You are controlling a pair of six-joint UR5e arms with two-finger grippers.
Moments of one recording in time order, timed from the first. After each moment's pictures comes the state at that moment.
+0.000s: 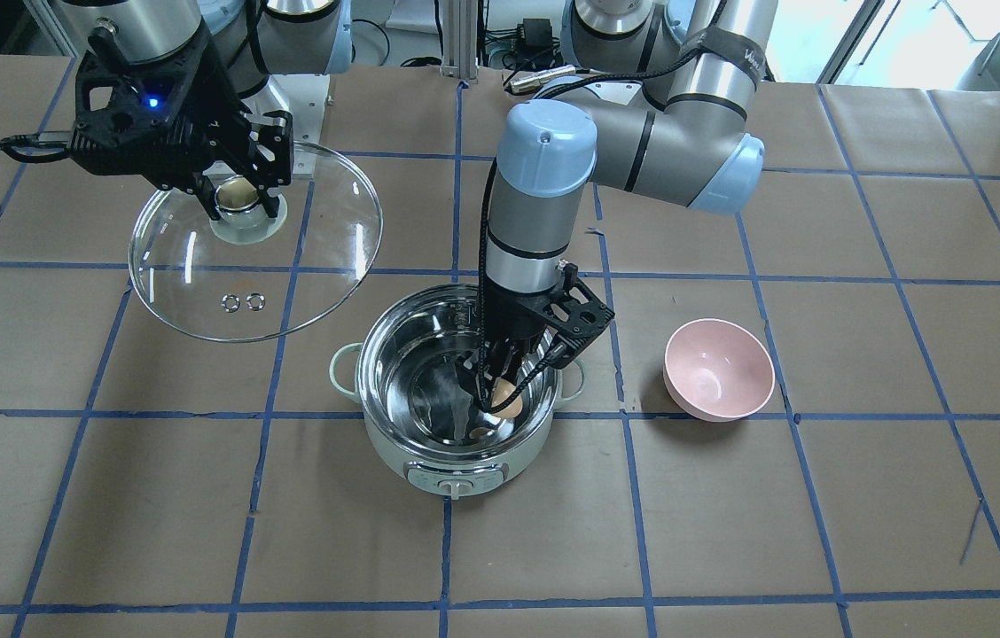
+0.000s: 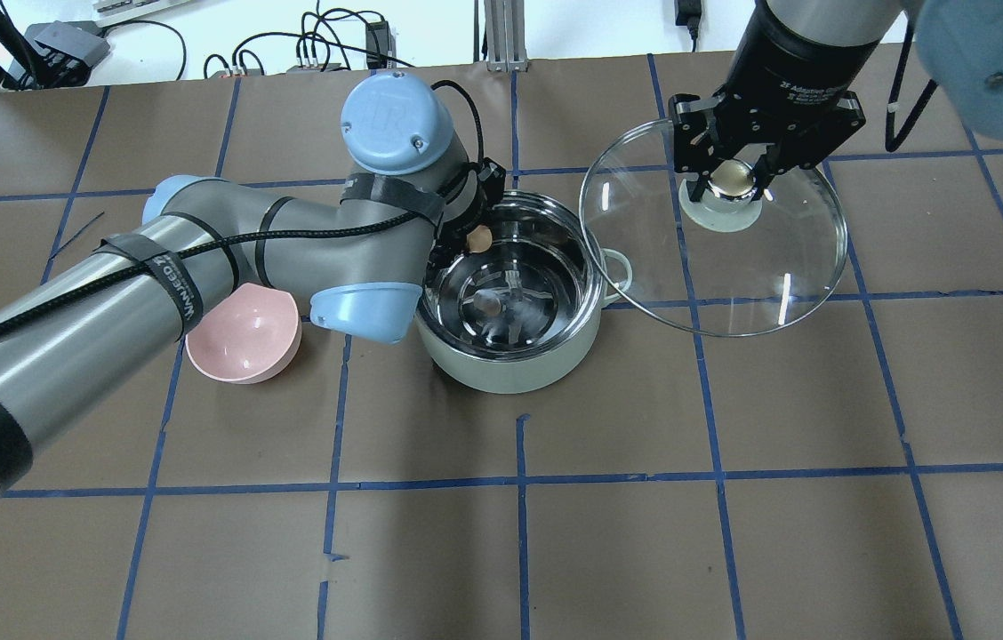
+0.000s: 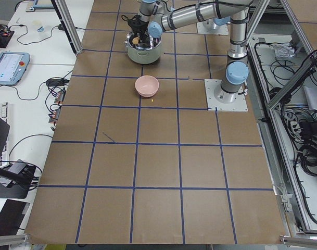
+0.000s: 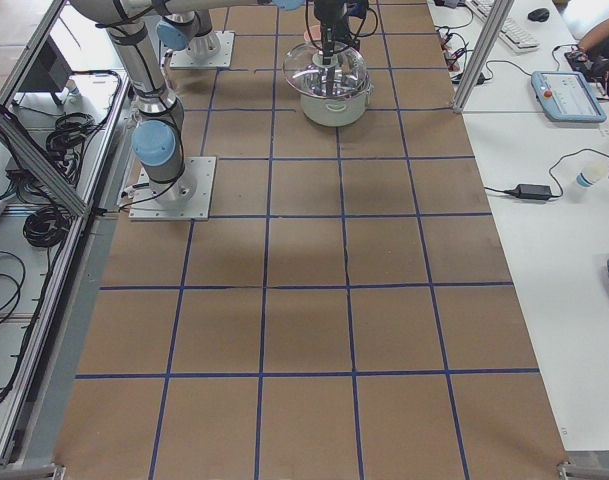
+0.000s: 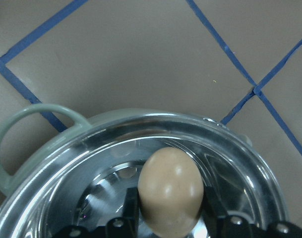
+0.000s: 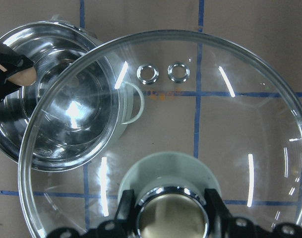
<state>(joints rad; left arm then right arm) -1.89 -1.92 -1.76 -0.72 1.58 -1.18 1.64 -1.56 1.48 -1.52 -1.50 0.05</state>
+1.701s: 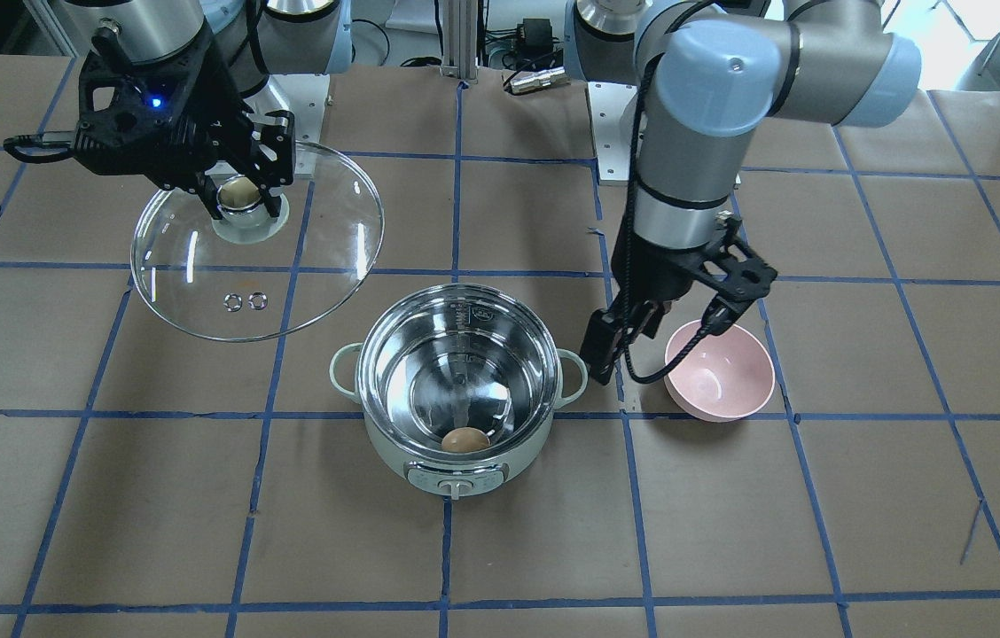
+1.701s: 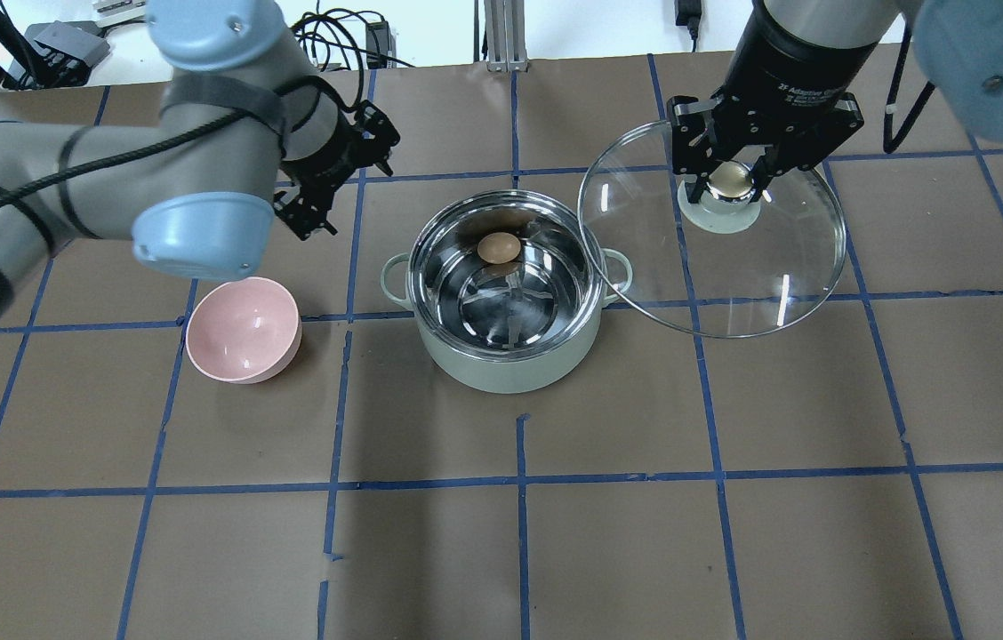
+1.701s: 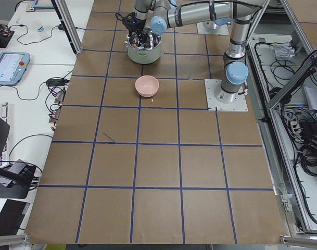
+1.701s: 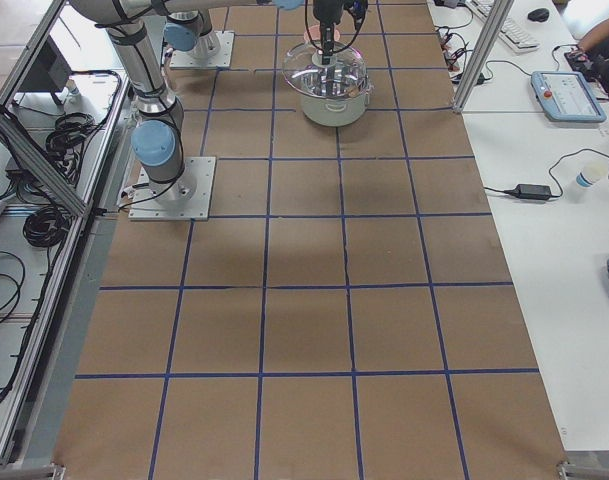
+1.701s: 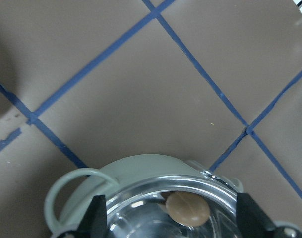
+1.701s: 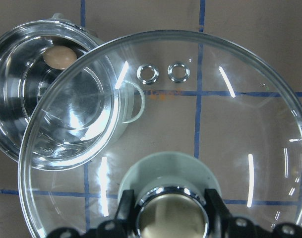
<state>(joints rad) -1.65 -1.70 -1.72 -1.10 1.57 -0.84 1.64 -1.56 1.48 -1.52 -1.50 0.05</state>
